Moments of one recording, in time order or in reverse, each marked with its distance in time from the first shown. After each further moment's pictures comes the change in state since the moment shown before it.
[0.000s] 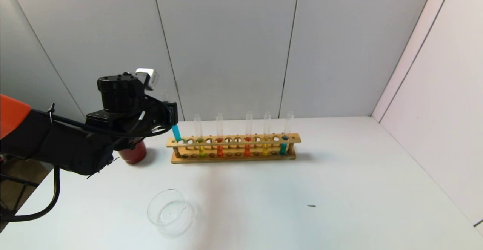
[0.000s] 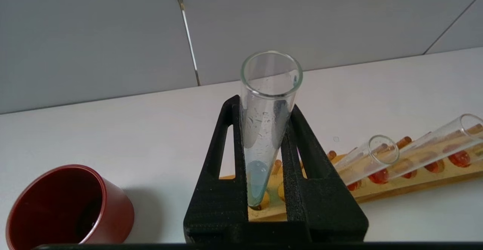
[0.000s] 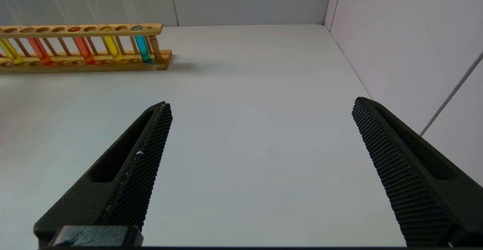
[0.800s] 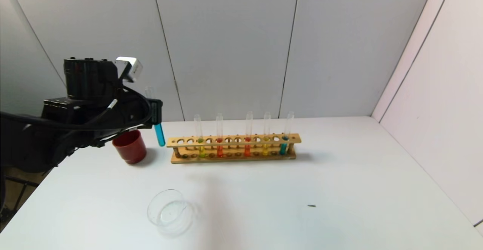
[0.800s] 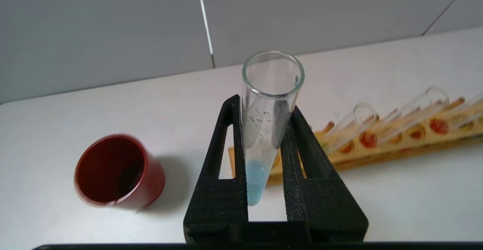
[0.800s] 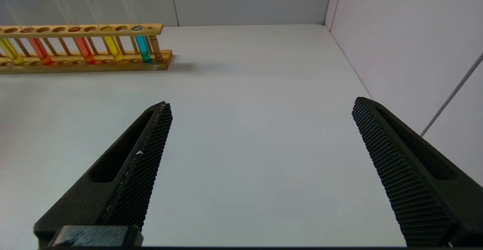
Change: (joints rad) left arm 0.005 -0.200 -0.013 0.298 0.001 0.027; right arm 0.000 0.000 0.000 0.000 0.000 0.000
